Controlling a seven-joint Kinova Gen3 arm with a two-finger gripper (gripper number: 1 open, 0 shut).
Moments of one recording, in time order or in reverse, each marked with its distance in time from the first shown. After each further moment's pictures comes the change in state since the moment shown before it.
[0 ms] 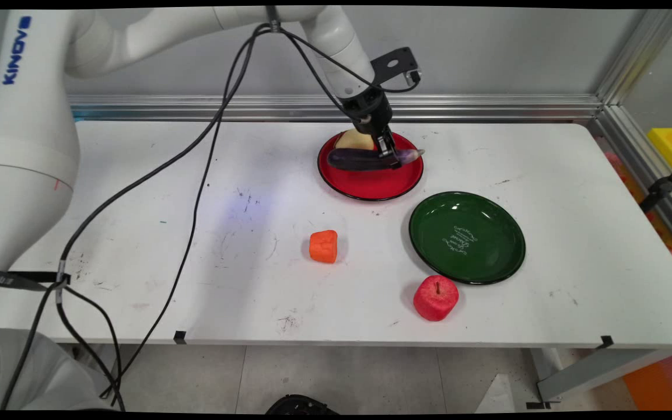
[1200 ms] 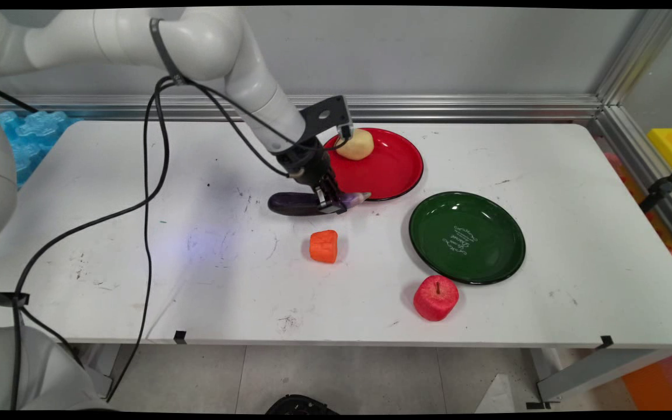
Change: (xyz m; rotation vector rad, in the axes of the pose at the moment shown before) arm -0.118 0.093 -0.025 0.030 -0.034 -0.030
